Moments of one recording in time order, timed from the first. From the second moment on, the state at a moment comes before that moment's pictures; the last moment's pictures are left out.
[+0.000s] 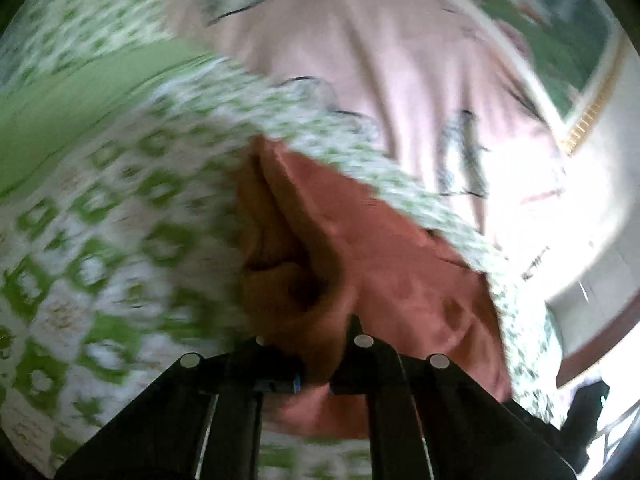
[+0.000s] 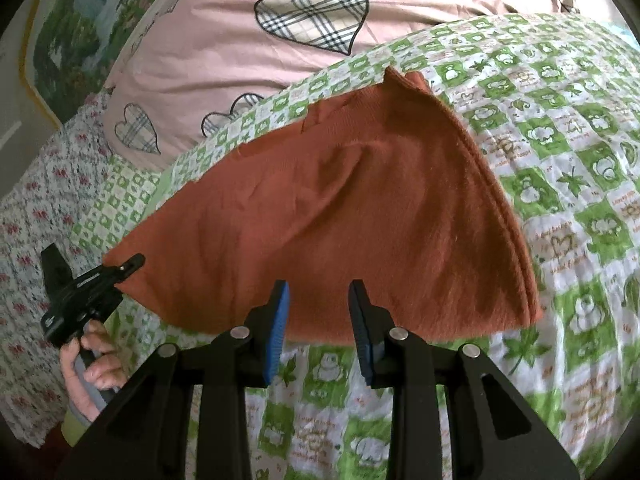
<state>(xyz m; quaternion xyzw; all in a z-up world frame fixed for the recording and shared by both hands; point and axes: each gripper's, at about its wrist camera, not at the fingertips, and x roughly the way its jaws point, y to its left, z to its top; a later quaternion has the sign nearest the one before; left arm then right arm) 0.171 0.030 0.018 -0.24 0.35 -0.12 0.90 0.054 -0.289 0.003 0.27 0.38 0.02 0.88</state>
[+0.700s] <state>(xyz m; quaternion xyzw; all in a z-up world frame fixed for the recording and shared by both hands) 0.160 -0.117 -0.005 -0.12 0.40 -0.25 0.87 0.227 -0.280 -0.013 0.30 0.45 0.15 0.82</state>
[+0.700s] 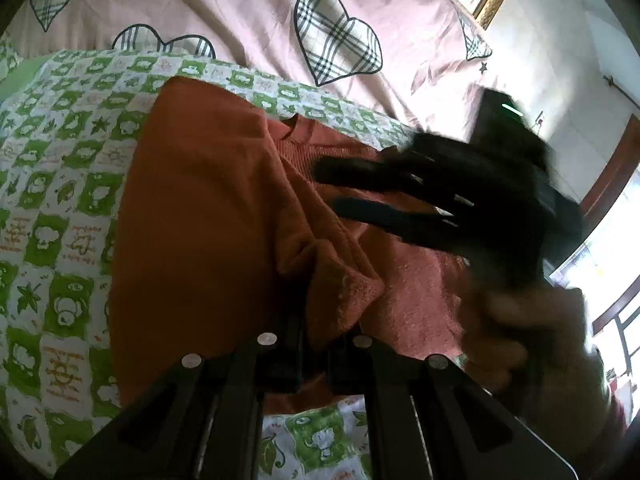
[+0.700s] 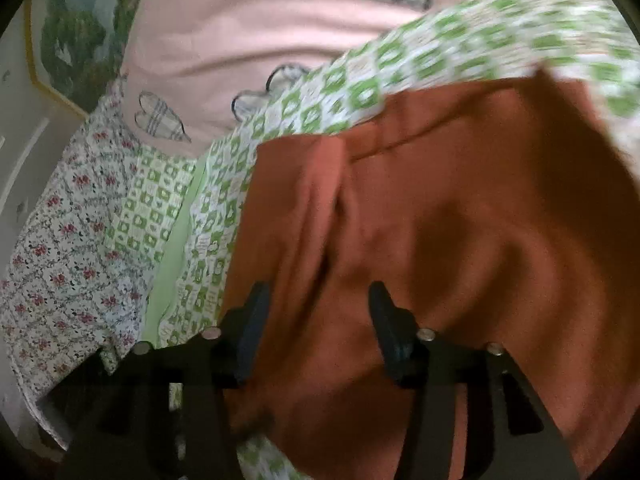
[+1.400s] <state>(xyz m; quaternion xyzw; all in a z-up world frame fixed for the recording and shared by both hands) 0.154 -0.239 0.021 -0.12 0.42 -0.41 0.80 0.202 -0.380 0.031 0.21 0.44 0.07 0.87</state>
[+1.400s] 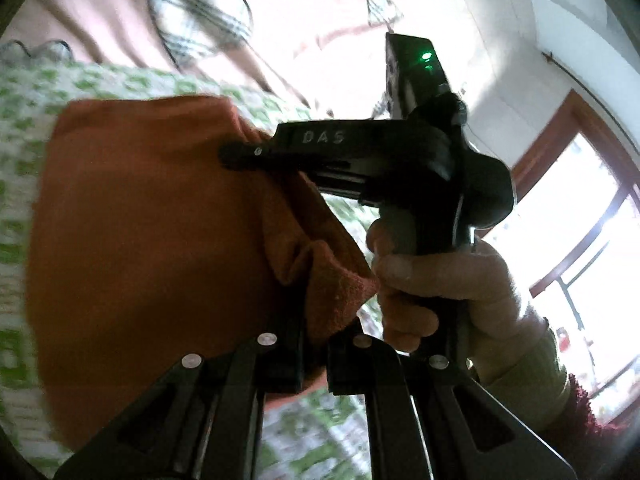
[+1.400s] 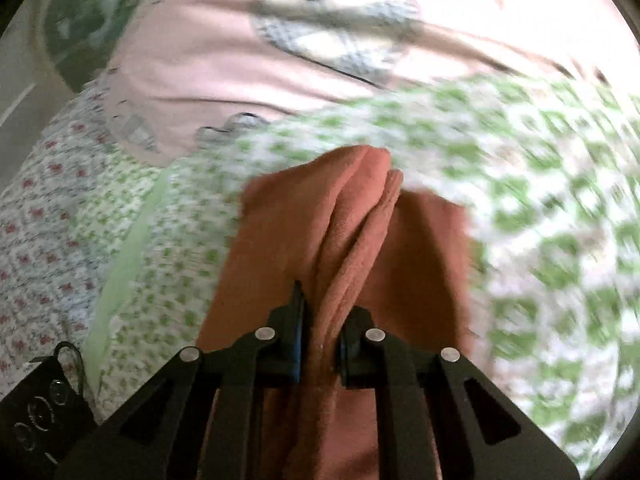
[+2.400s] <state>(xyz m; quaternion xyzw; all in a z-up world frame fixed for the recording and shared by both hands) 0.166 -0.126 -0.007 -0.13 0.48 -0.29 0.82 0.132 -0.410 0.017 0.25 0.42 -0.01 0.87</state>
